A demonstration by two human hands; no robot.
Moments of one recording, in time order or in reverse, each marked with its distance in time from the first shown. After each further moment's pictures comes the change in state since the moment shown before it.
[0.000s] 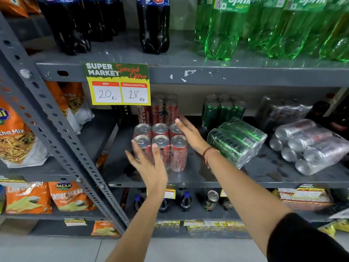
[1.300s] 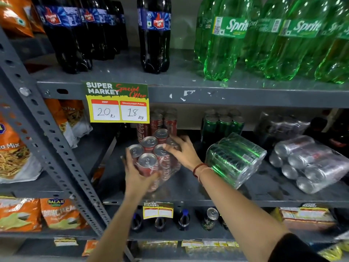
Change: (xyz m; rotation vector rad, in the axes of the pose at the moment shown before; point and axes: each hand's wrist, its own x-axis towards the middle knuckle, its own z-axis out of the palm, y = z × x) left_hand 0.061 -0.018 -0.026 0.182 -0.264 -0.014; right_hand 0.014 0.012 0.012 -0.336 0.043 -0.023
